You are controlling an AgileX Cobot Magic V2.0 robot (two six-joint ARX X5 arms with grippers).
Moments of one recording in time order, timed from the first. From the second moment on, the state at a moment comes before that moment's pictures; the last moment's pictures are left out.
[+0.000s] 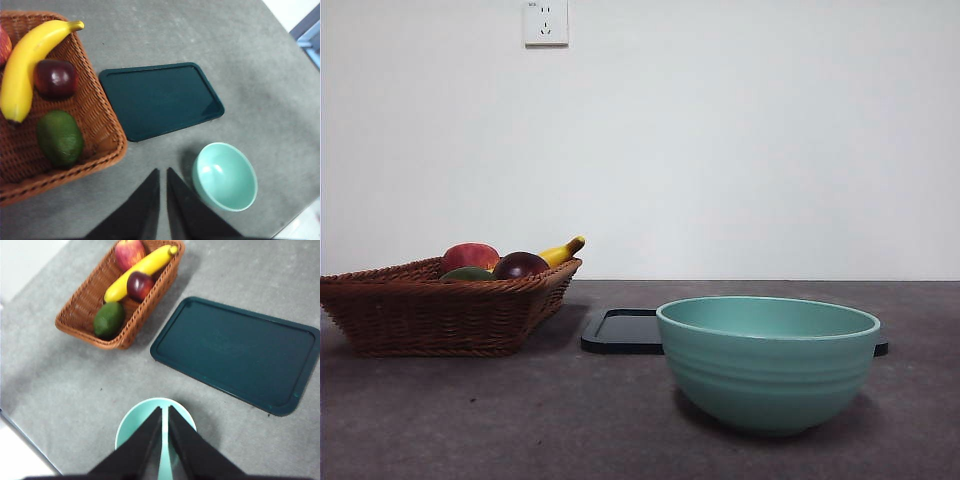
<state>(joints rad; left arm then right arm) -0.35 0.84 1.02 -0.75 0.34 -0.22 0.36 0.88 1.06 -0.81 -0.37 0.14</state>
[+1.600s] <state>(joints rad) -0.34 1.61 1.39 -0.93 0.15 -0.18 0.36 0.88 1.06 -0.81 -0.34 0.13</state>
